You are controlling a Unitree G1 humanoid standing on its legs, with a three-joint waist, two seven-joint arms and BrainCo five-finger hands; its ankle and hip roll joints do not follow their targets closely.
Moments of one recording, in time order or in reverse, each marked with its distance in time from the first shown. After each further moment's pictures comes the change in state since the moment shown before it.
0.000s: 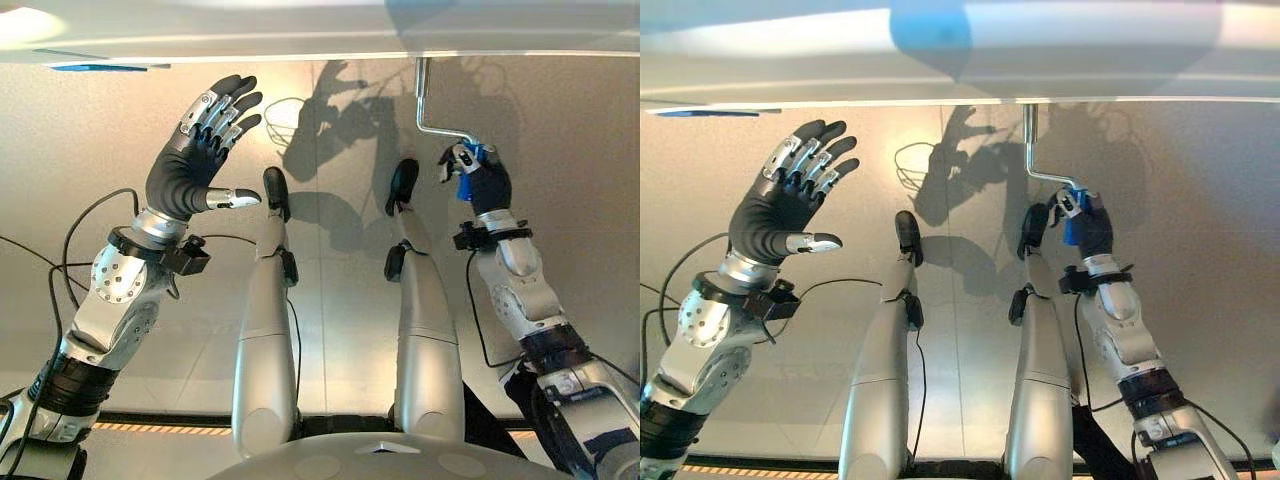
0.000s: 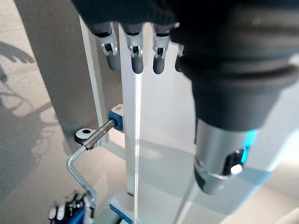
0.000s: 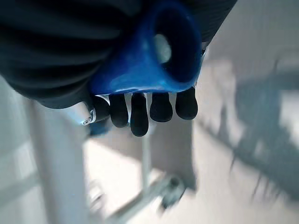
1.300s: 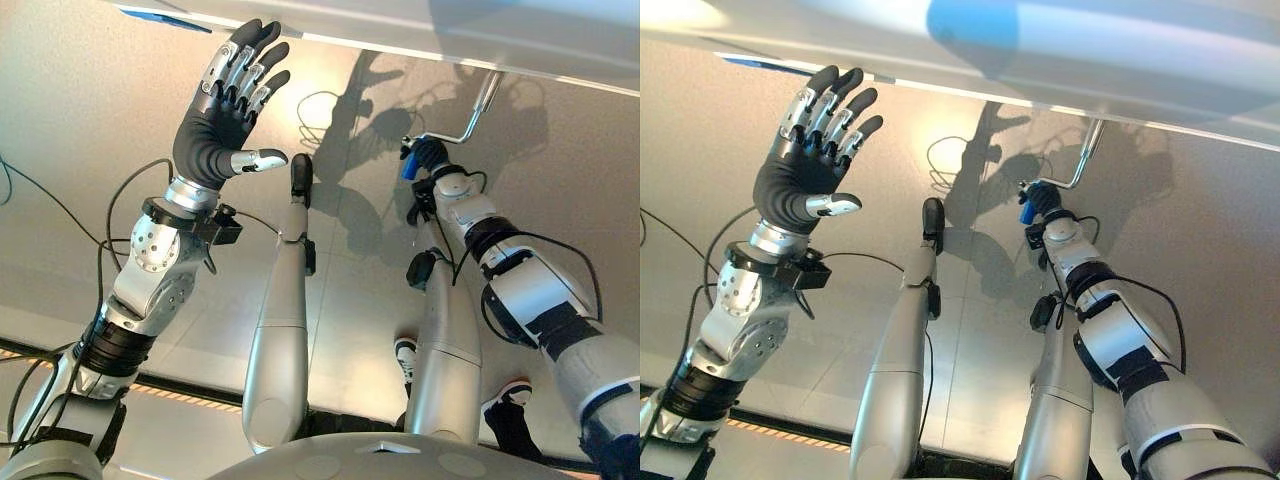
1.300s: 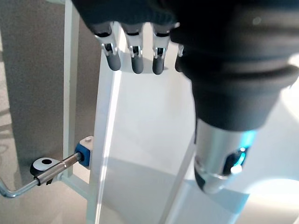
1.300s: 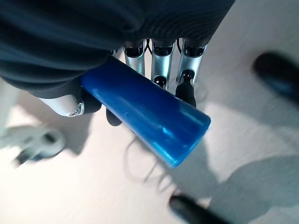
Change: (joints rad) left arm -0.215 -0.110 -0.109 0.033 -0.026 0.021 0.094; right arm -0.648 0.201 0.360 0.809 -0.137 0.303 0.004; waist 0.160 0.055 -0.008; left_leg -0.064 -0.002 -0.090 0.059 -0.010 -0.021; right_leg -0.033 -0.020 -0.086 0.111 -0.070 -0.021
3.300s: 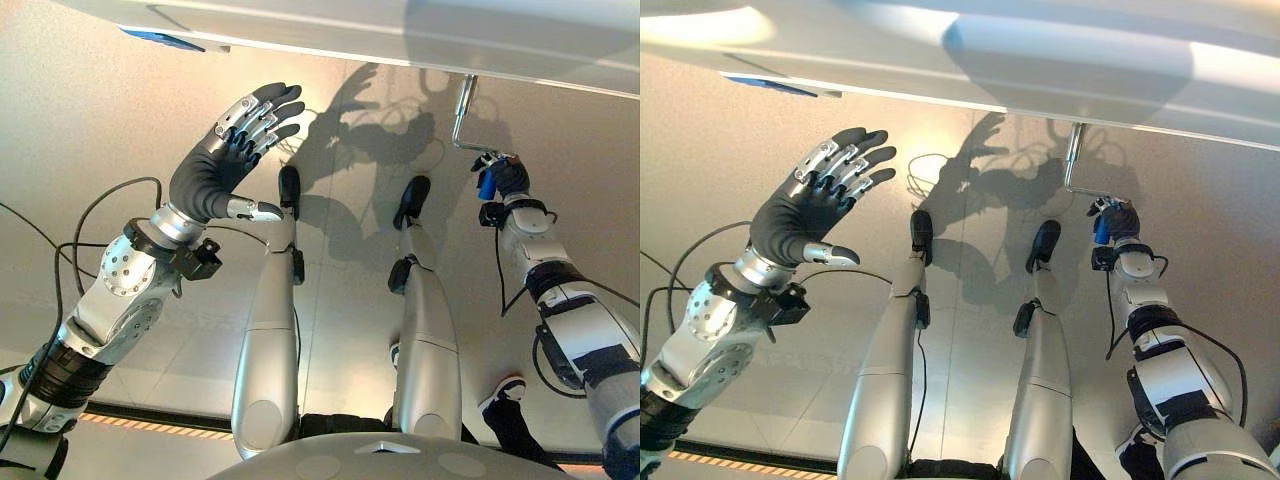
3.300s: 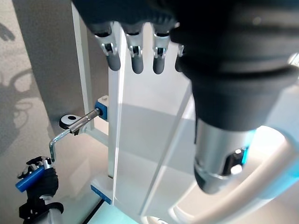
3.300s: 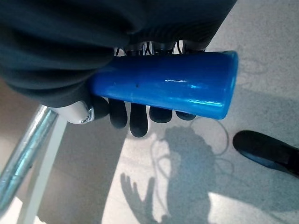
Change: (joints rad) left arm 0.103 0.219 -0.059 -0.078 -0.064 -0.019 -0.131; right arm 0.218 -0.236 -0.221 0.066 0.177 -0.202 0.054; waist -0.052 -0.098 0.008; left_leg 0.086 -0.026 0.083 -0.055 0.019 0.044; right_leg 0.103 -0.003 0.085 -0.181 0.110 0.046
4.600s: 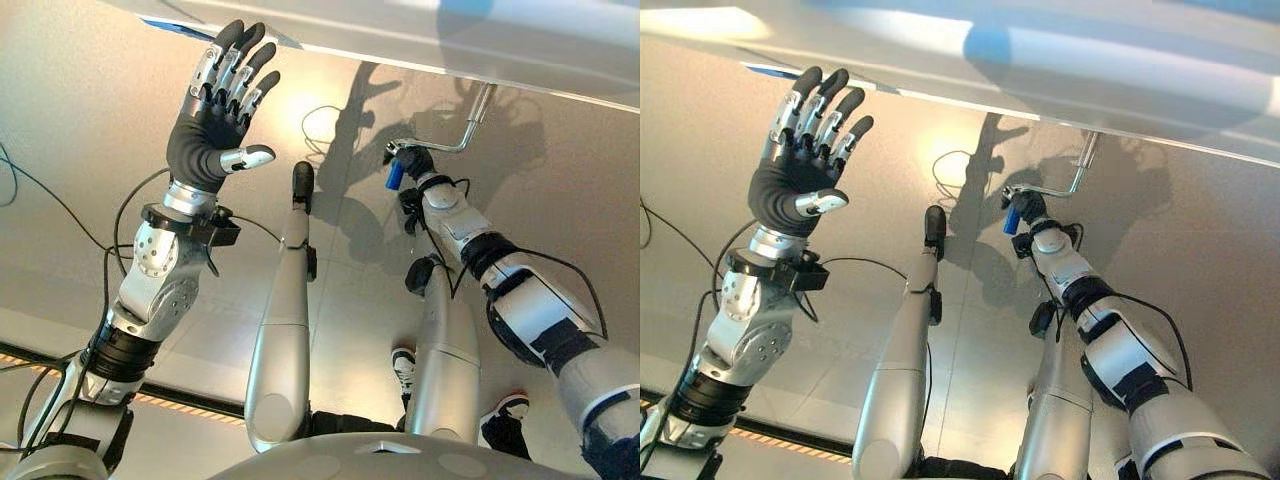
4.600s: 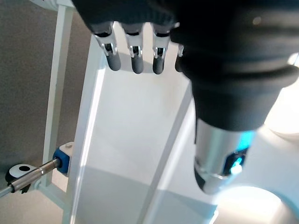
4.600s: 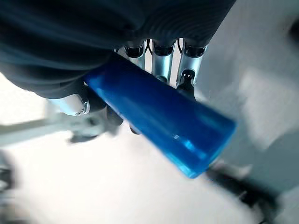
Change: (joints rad) left arm -0.084 -0.258 0.064 0.086 0.022 -0.010 0.130; right arm -0.071 0.161 0.291 -0.421 0.033 0.163 -0.090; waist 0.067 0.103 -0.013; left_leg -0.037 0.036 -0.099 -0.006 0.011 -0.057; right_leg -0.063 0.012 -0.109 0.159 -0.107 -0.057
